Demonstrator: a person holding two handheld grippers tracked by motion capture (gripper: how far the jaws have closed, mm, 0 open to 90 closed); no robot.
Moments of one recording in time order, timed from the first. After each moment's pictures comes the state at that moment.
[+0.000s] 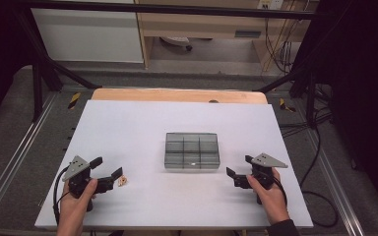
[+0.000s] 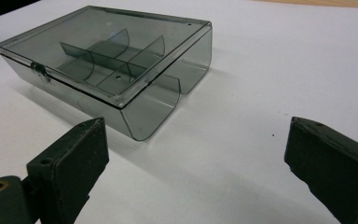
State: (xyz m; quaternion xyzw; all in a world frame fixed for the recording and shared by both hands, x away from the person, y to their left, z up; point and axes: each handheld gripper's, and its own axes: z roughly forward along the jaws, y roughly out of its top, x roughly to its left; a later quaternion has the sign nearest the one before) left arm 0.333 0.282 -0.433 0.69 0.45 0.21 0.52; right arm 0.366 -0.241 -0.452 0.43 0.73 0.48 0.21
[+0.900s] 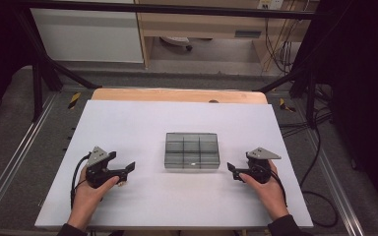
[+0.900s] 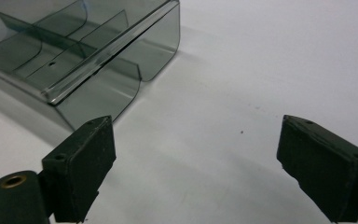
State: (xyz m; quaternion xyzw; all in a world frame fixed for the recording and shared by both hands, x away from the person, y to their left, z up) left arm 0.372 0.250 -0.438 0.74 0.44 0.20 0.47; right arm 0.390 -0.240 -0.455 0.45 0.75 0.42 0.22
